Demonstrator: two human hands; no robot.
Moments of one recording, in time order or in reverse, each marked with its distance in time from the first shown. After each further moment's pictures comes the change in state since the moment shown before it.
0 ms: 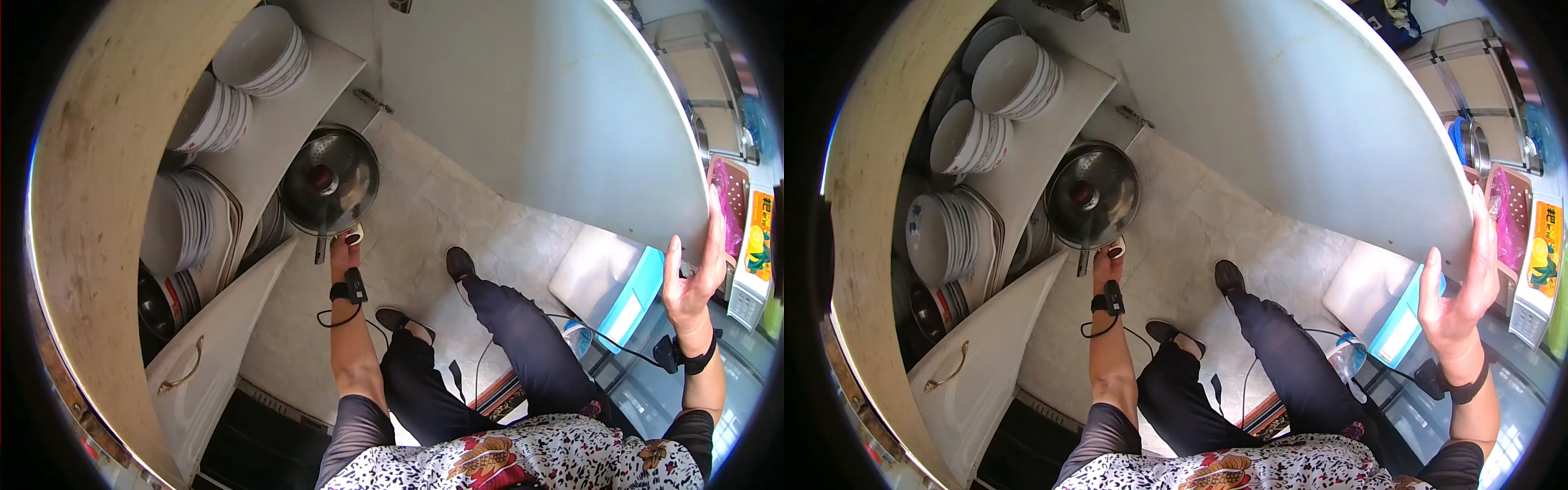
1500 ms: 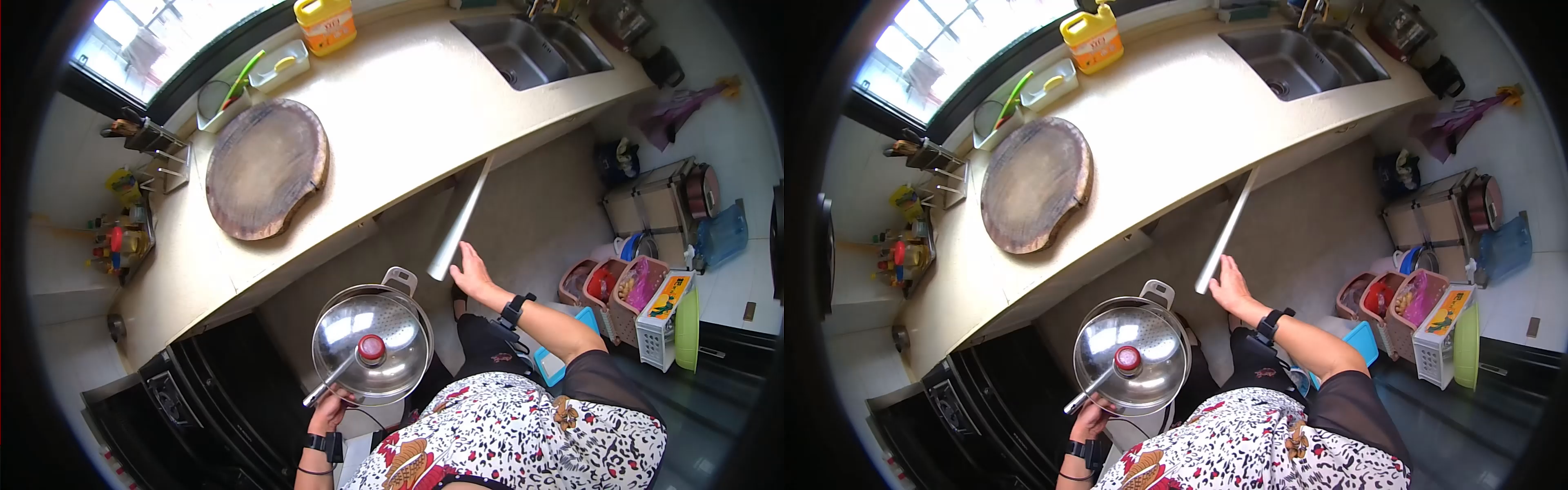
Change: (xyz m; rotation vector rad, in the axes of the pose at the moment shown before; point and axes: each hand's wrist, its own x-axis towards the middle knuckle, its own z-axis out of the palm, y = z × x) left_hand -0.796 0.166 0.071 0.257 0.297 -0.088; right_hand 0.013 -0.246 -0.133 0.796 -0.479 0.093
